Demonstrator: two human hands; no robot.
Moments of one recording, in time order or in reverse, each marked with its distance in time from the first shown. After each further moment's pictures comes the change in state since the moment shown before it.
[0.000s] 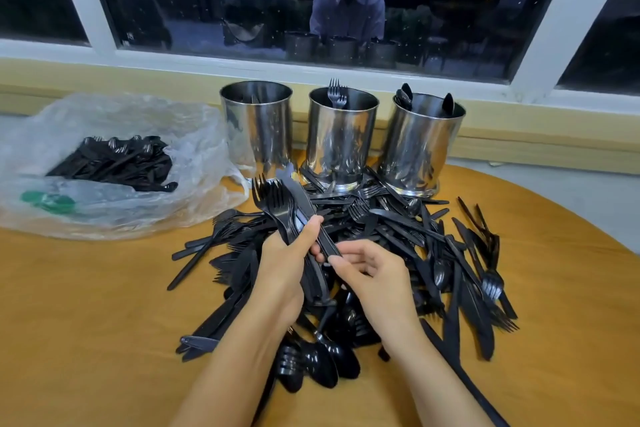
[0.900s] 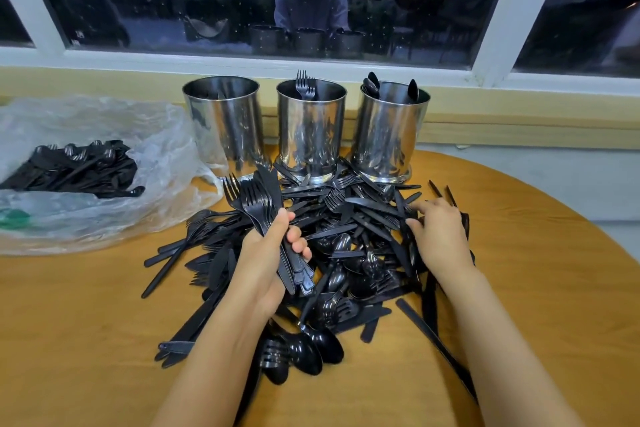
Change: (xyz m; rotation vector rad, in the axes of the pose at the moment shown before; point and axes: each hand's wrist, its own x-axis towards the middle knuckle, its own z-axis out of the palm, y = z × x) left_hand -0.002 0.006 0.003 -0.246 -0.129 -0.154; right_hand 0.062 0.033 -0.102 -0.920 0.259 0.075
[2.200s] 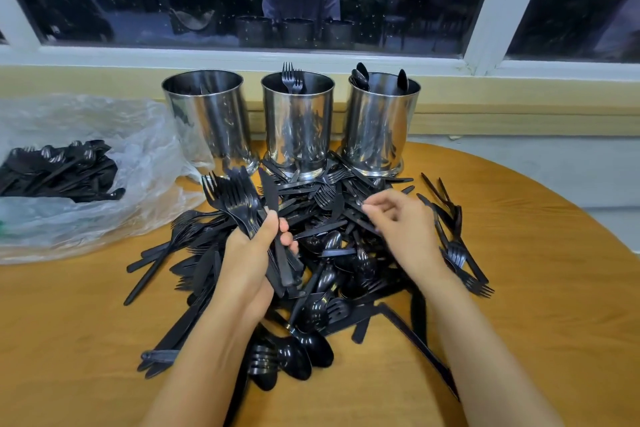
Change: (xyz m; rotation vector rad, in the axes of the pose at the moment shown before) left_hand 0.002 -0.003 -0.001 0.073 0.025 0.065; right_hand -0.021 -0.037 -0.003 0.574 -0.011 -0.090
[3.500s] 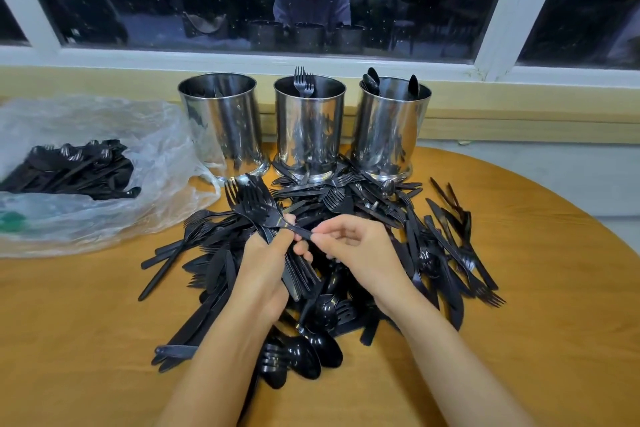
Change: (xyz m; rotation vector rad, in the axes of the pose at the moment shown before) left_hand -0.003 -0.003 0.004 0.034 0.035 -0.056; right_hand -0.036 -0.041 0.033 0.439 -0.325 0.145
